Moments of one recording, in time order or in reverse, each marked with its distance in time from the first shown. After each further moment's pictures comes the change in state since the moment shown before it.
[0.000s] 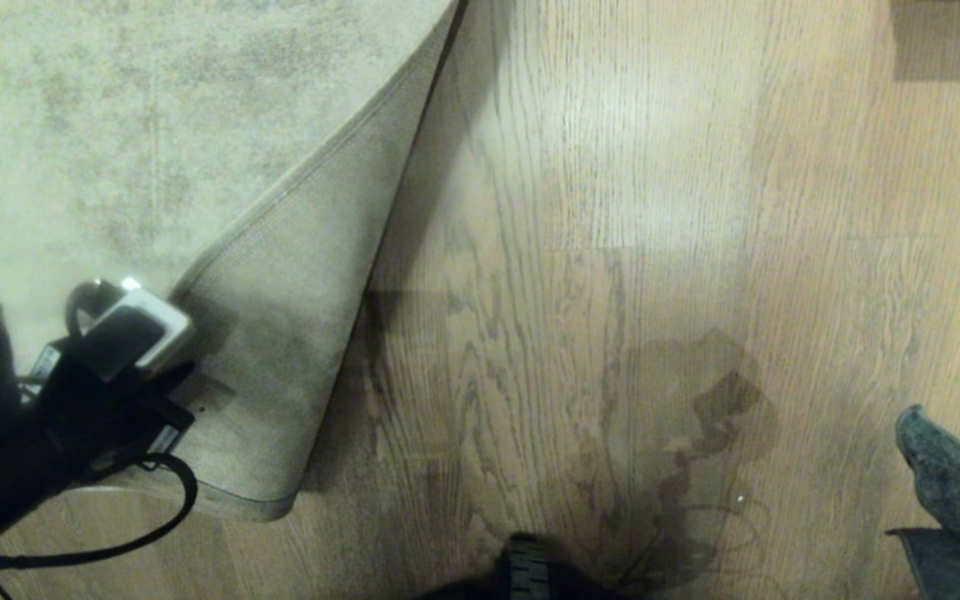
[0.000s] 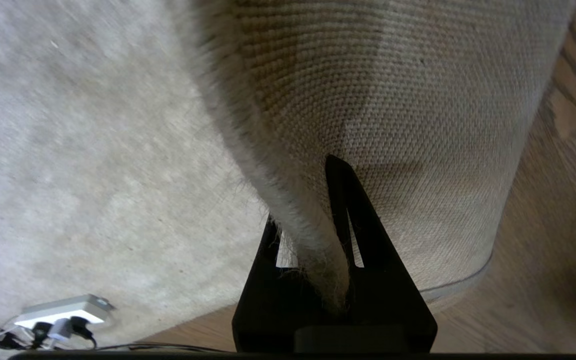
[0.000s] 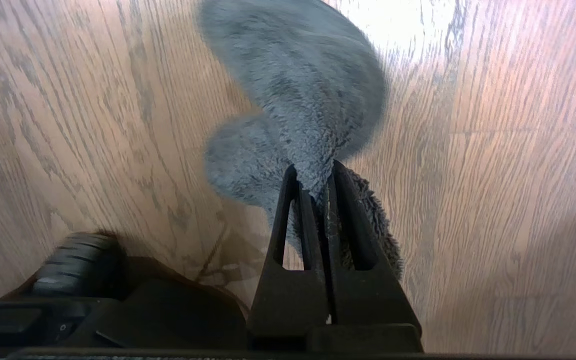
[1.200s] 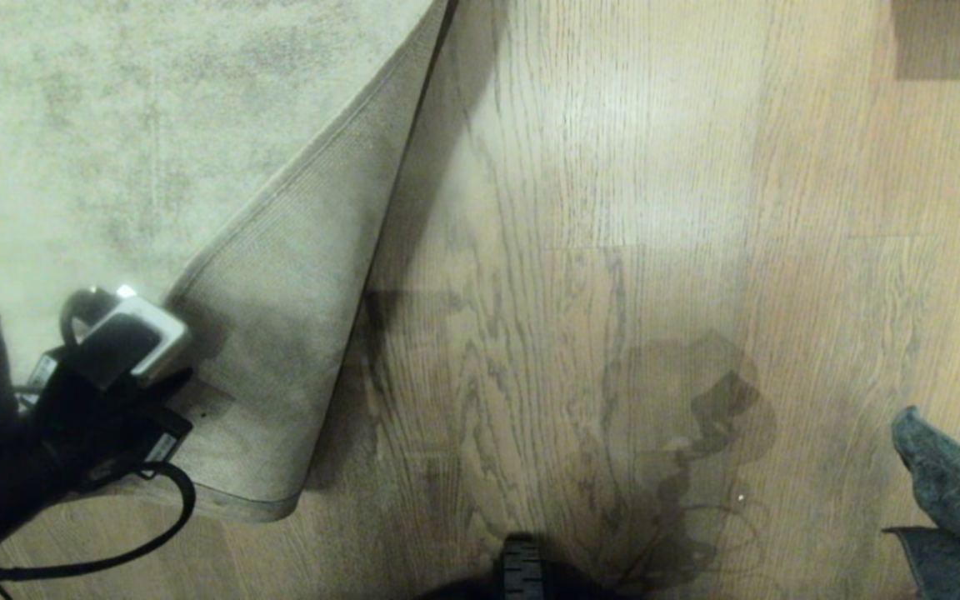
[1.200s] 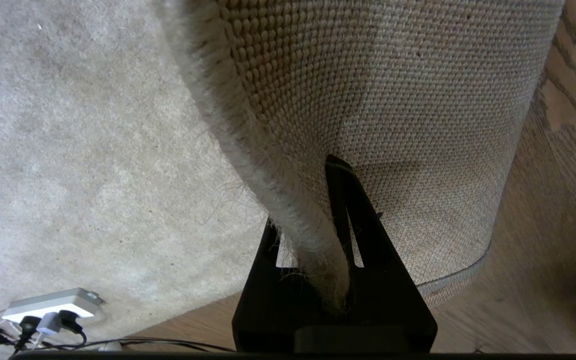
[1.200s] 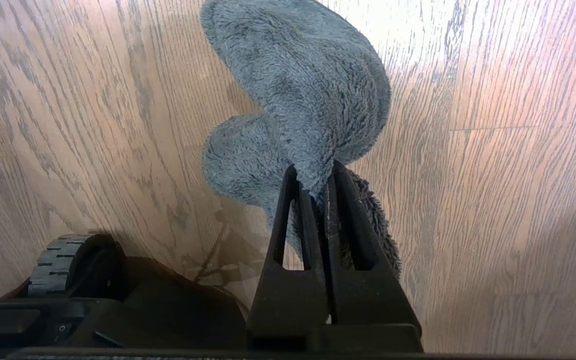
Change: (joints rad) left arm -0.006 -0.009 0.020 0.000 0.001 -0.017; right arm 0.000 0.000 0.000 -0.001 0.000 0.000
